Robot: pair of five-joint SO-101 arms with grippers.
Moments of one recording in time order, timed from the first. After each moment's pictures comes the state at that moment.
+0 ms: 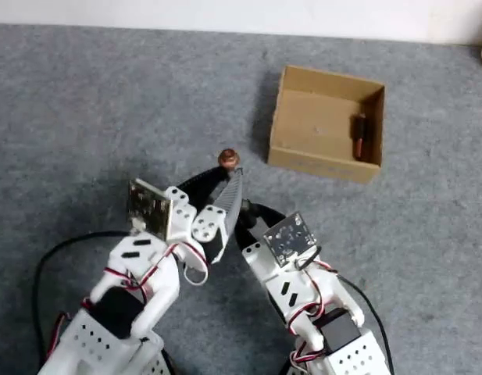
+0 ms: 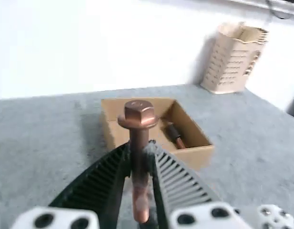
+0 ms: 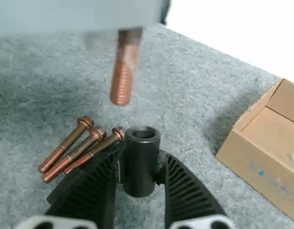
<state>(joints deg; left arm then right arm) 28.7 -82.9 75.6 21.1 15.2 -33.0 -104.5 95.7 34.3 11.5</state>
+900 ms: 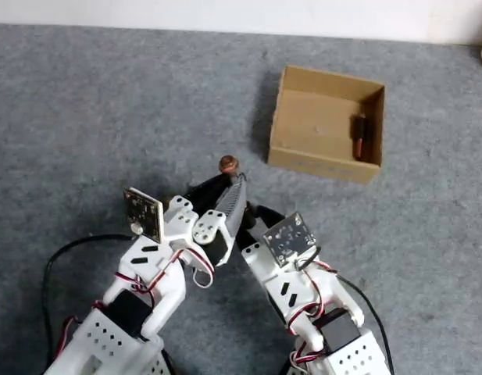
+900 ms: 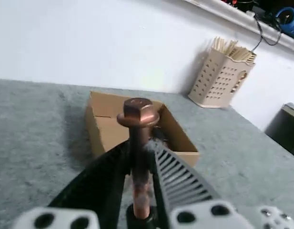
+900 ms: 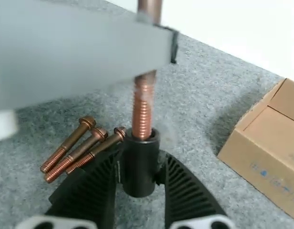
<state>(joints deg) 29.9 -83.8 87.4 8.0 25.7 -33.2 -104.4 95.7 34.3 11.1</state>
